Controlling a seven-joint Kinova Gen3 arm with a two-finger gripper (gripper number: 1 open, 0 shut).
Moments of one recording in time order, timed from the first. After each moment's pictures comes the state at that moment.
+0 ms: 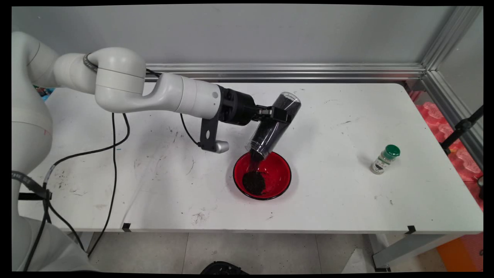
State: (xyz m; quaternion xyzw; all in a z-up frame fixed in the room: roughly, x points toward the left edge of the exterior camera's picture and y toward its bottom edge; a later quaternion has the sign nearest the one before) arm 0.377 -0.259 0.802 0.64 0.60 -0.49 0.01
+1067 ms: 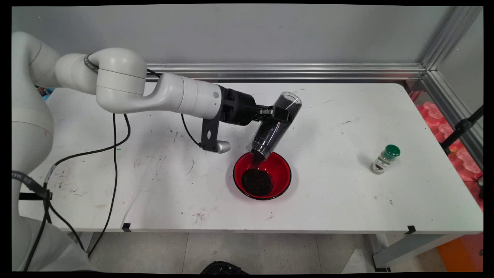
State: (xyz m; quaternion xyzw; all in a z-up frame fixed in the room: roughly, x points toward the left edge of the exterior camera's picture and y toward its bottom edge) arm 0.375 -0.259 0.802 0.63 0.60 -0.49 0.01
